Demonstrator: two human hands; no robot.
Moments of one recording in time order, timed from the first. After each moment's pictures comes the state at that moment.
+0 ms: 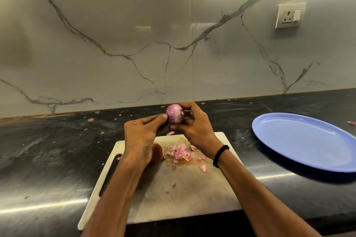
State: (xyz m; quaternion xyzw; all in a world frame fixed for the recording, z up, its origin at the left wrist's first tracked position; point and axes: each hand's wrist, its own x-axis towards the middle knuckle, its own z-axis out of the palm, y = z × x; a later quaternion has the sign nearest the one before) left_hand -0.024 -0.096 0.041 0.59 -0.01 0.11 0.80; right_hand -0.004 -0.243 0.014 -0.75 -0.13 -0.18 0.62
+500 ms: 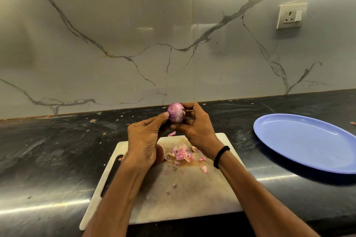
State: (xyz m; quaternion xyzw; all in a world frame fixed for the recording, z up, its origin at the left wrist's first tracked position) left_hand -0.023 -0.103 0.040 0.52 0.00 0.07 0.85; right_hand -0.006 -0.242 0.016 -0.74 -0.13 -0.19 0.64
